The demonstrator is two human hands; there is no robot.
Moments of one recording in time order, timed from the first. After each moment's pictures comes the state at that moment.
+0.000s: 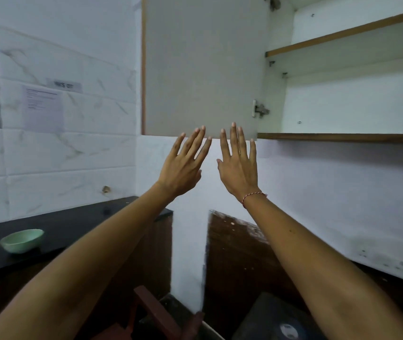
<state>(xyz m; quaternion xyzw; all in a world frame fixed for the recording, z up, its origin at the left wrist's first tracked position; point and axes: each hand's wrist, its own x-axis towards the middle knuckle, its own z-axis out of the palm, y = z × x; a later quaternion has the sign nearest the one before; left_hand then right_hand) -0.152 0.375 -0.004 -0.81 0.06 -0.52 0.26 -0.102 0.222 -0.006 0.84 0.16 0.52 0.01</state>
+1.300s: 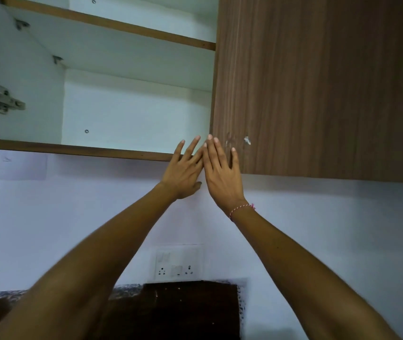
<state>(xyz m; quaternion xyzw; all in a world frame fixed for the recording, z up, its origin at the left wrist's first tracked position) 0.010 -0.090 0.057 -0.73 0.43 -0.53 0.05 -0.084 -0.180 0.040 0.79 -0.19 0.47 0.34</state>
